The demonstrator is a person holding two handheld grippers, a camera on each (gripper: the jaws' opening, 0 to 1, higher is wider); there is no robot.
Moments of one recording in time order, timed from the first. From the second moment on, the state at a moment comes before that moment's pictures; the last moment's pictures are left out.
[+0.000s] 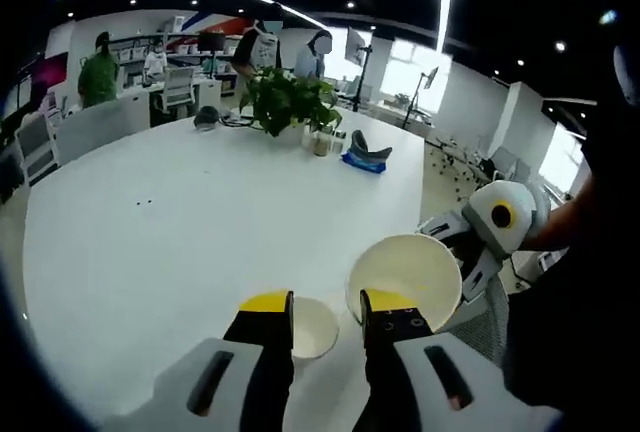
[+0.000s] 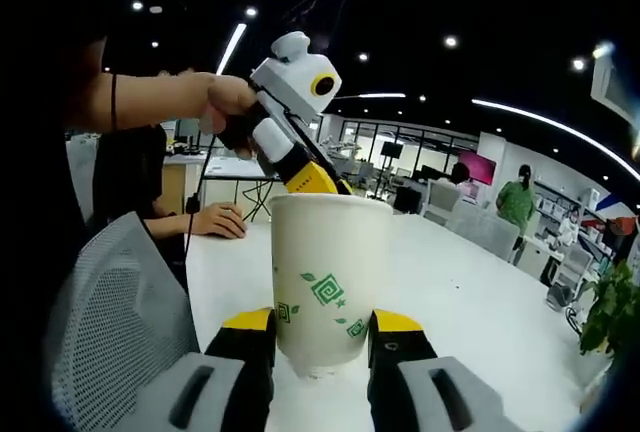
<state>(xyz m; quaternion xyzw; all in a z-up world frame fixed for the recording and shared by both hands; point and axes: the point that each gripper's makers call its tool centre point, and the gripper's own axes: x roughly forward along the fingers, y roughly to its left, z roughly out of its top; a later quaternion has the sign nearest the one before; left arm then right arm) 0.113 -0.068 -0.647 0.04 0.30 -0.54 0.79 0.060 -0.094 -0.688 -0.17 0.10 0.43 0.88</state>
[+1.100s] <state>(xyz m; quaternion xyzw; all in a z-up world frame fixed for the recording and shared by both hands) 0.095 -0.084 -0.652 0.01 0.34 -0.56 0.76 0.060 -0.097 -0.692 -0.18 0.09 0.42 0.88</state>
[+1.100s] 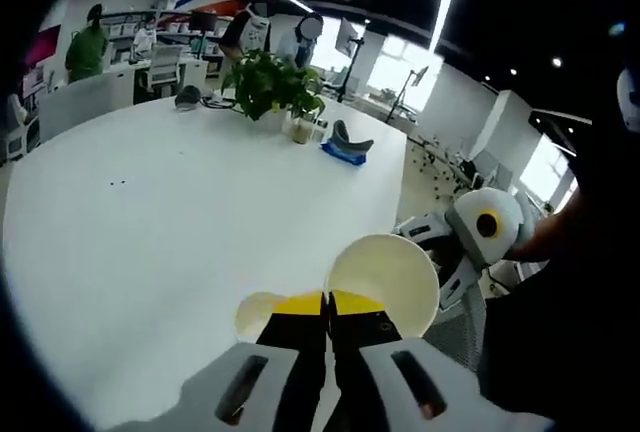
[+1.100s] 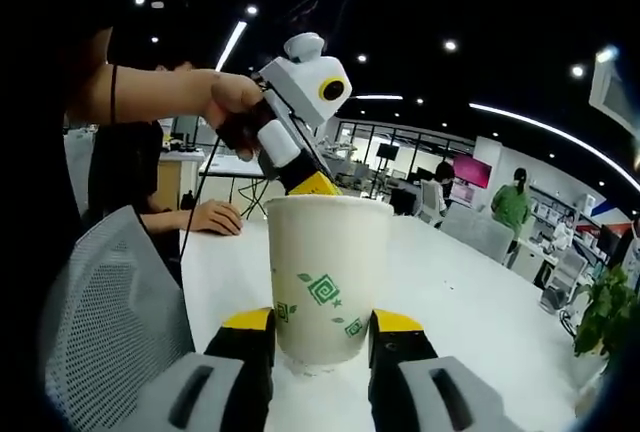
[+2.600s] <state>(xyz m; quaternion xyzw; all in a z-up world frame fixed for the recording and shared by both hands) 0.141 -0.043 -0.672 0.07 0.37 -0.48 0.79 0.059 -0.110 -0.724 -0.09 0.16 0.38 0.91</state>
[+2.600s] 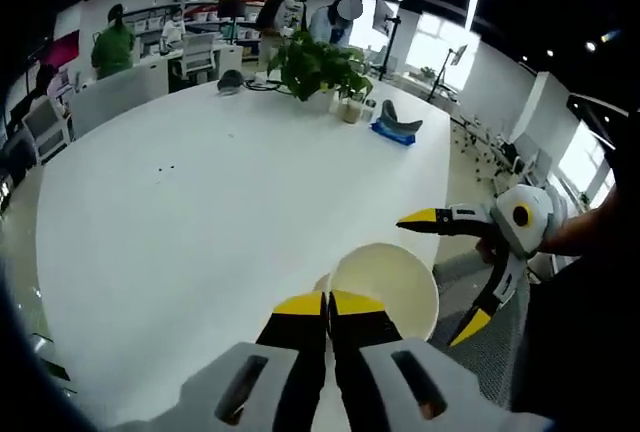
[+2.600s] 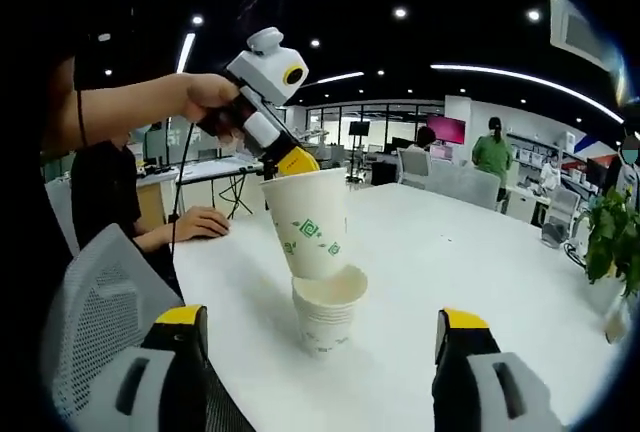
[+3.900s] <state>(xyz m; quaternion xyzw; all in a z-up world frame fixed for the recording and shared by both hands) 0.144 -0.066 -0.736 0.15 0.39 -0.47 0.78 0.057 -0.114 -0.730 -0.09 0.17 0.37 0.91</state>
